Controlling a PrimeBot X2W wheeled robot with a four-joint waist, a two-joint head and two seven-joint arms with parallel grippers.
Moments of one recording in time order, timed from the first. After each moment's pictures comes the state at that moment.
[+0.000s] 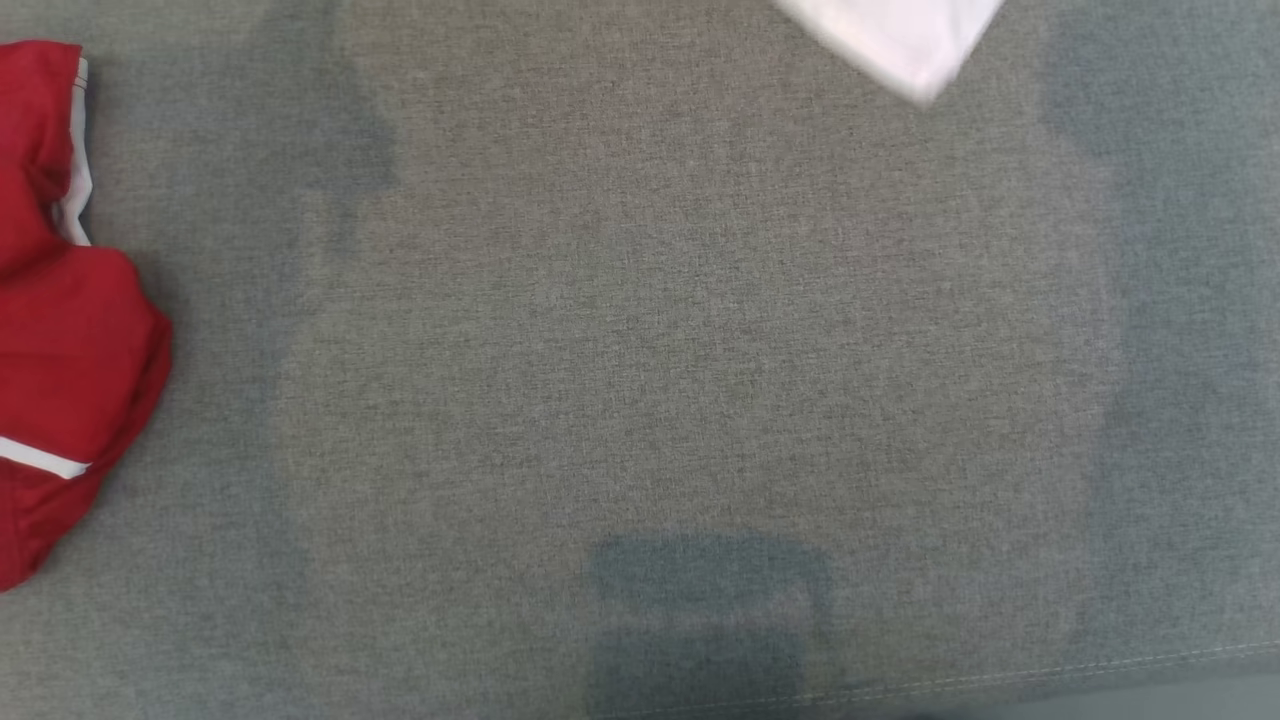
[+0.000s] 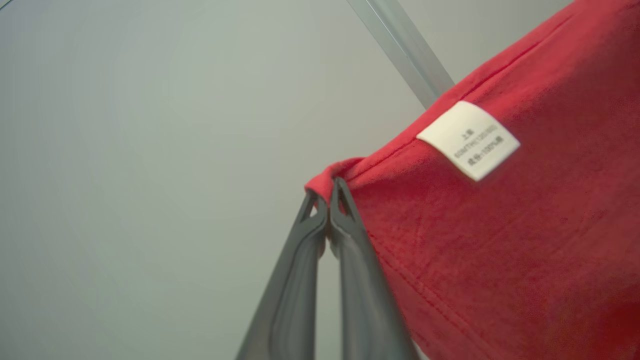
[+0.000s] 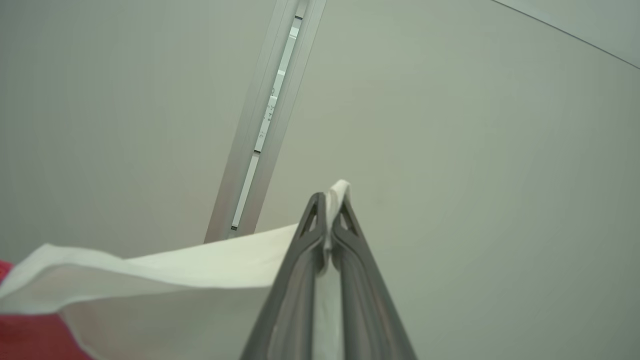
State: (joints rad) left arm -1.55 0.36 -0.53 0.74 -0.04 -0.06 -0.25; right arm -1.63 -0.42 0.20 0.75 0.15 0.13 -0.26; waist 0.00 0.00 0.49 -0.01
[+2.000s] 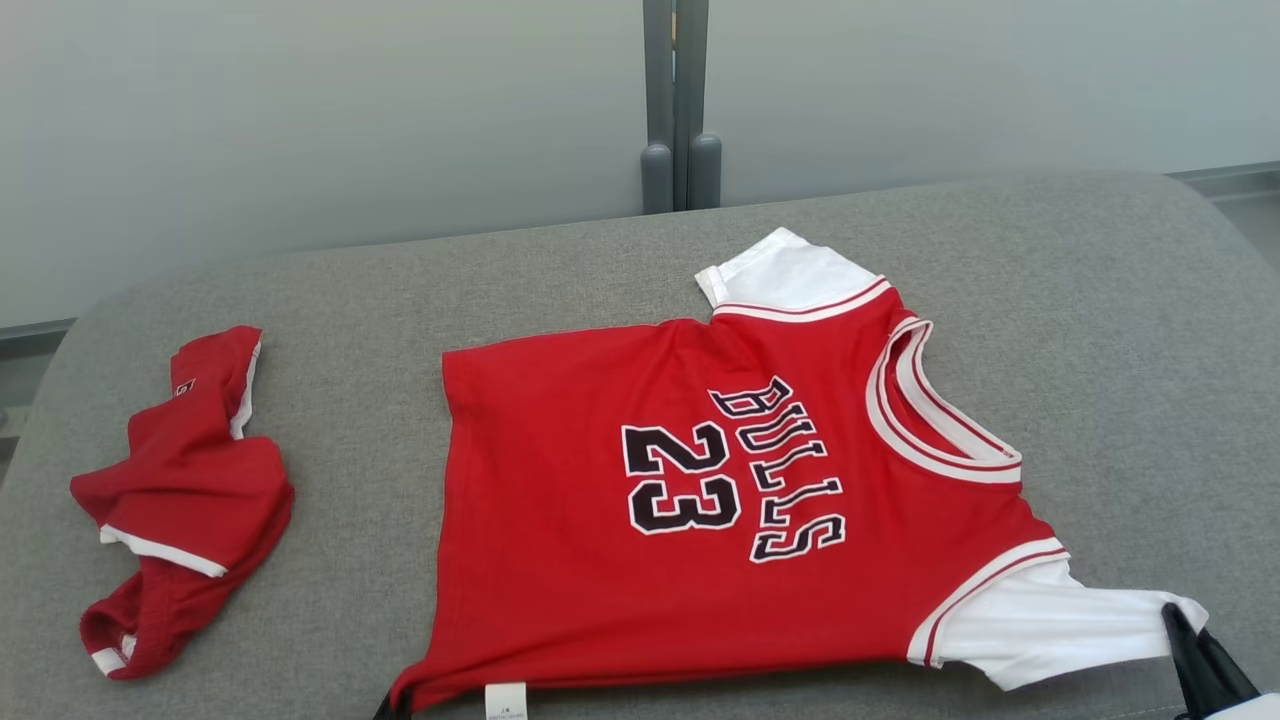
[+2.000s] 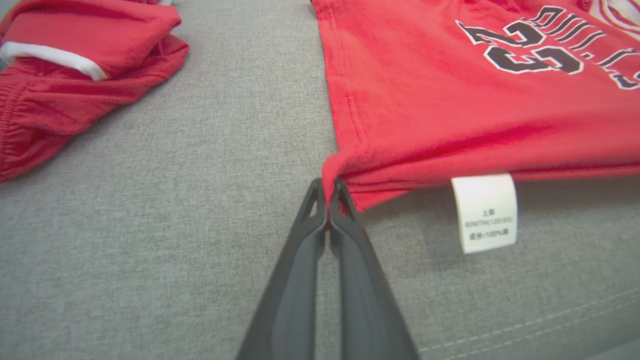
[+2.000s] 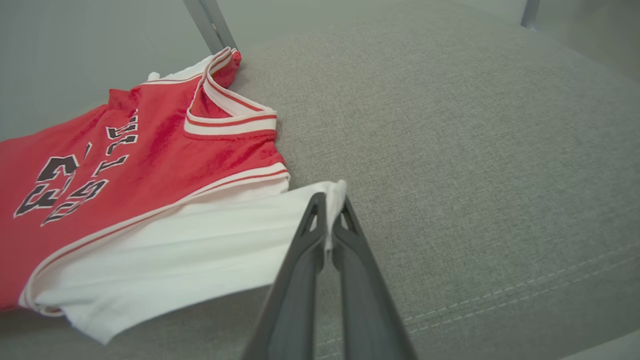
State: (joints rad) left arm 0.12 0.08 -0.12 0.49 -0.15 -0.10 -0.26; right arm 0.12 -0.40 0.08 0.44 0.66 0.13 -0.26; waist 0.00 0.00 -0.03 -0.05
